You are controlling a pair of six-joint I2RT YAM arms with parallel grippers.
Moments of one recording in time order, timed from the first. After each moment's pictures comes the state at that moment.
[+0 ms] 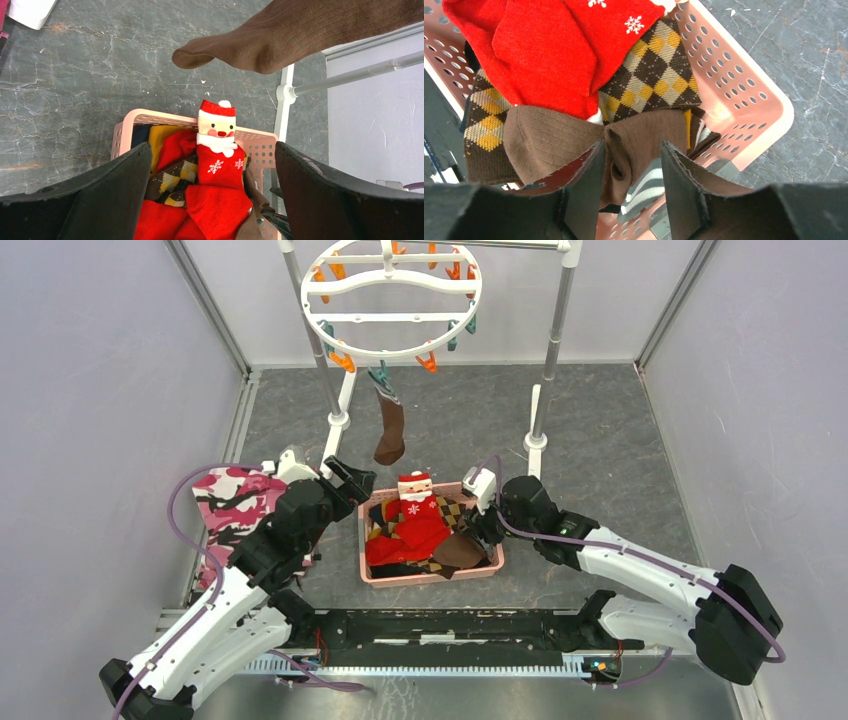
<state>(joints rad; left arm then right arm) -0.63 0.65 0.65 -0.39 -0.38 -0.96 0.80 1.09 0.60 -0.09 -0.17 -0.07</state>
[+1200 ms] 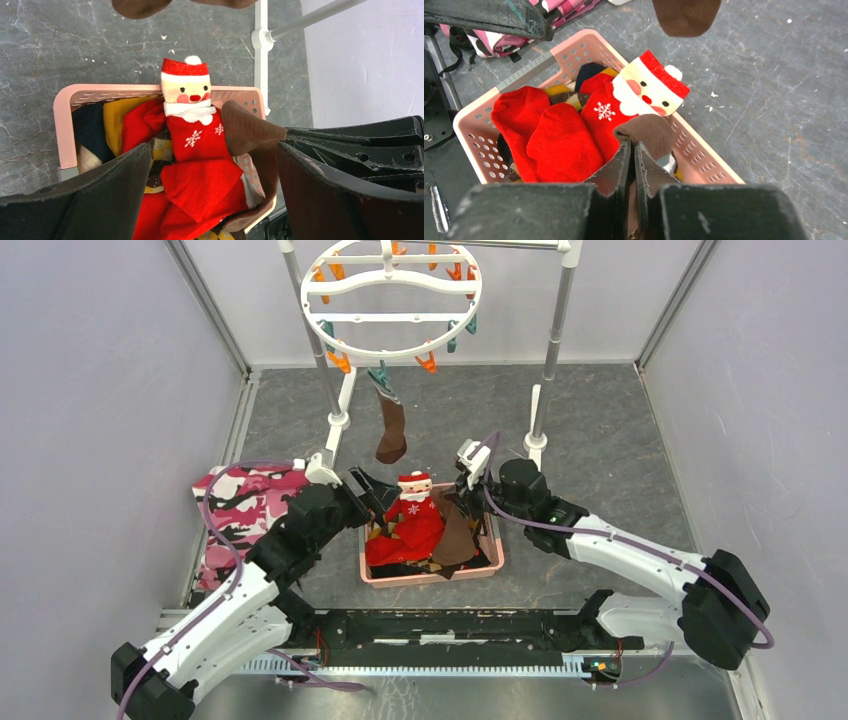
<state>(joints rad) -0.63 0.69 0.52 -0.18 -0.12 -0.91 0.80 1.17 0.69 0.17 -0.19 -0.02</state>
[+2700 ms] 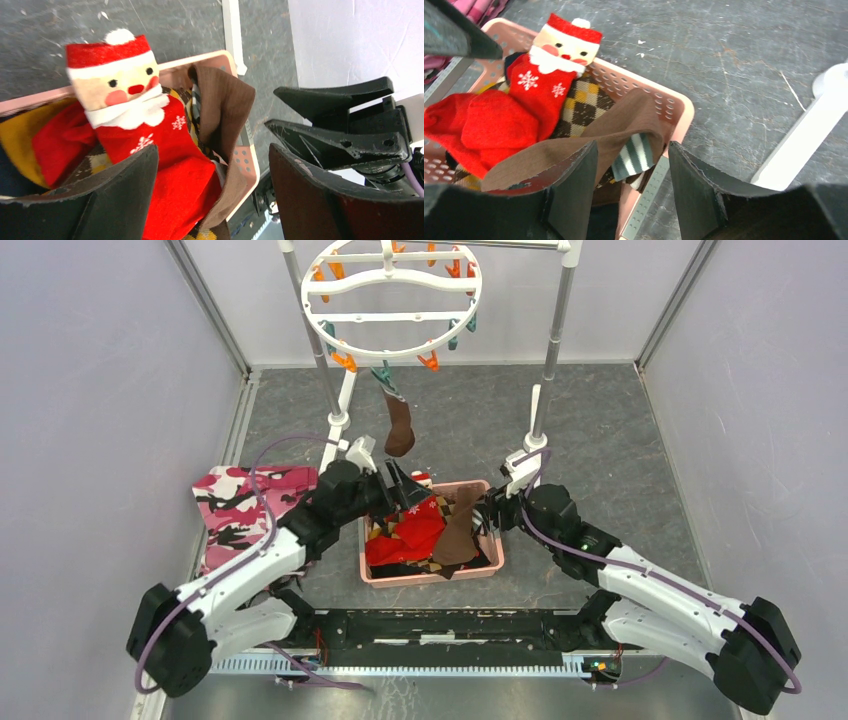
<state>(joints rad) -0.63 0.97 0.58 0.02 0.16 -0.87 0.78 0.91 0.49 0.07 0.11 0.15</state>
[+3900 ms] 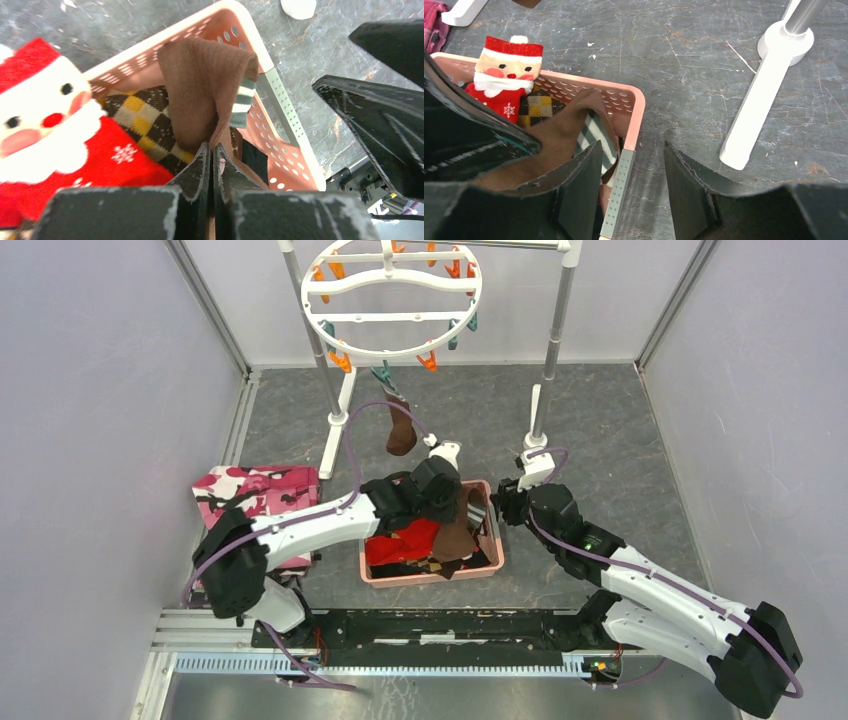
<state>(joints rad) -0.98 1.53 1.06 -0.30 -0.16 -0.61 0.77 0.88 0.51 -0.02 0.35 0.29</state>
